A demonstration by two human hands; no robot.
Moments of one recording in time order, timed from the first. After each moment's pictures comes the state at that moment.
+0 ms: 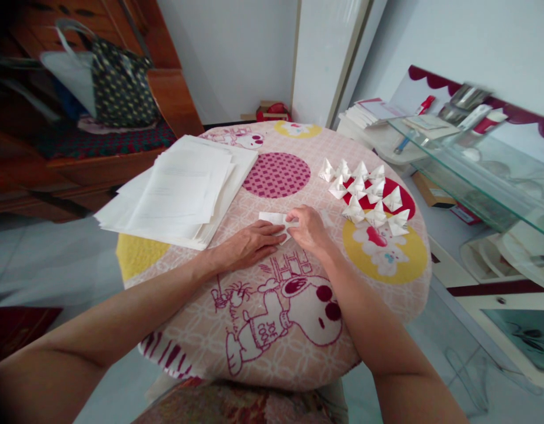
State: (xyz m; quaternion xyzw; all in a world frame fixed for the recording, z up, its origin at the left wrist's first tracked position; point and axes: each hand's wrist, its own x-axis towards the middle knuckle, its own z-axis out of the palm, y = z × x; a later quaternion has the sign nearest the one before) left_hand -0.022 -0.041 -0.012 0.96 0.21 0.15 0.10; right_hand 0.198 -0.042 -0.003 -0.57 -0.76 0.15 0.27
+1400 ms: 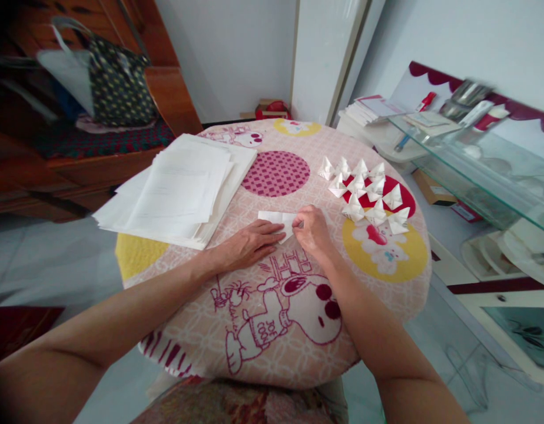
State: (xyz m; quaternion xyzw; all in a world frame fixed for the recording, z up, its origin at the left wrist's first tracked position) left_hand -0.024 -0.041 -0.021 0.95 0.21 0.18 0.12; right_hand 0.211 -0.045 -0.023 -0.58 -0.73 0.12 0.33
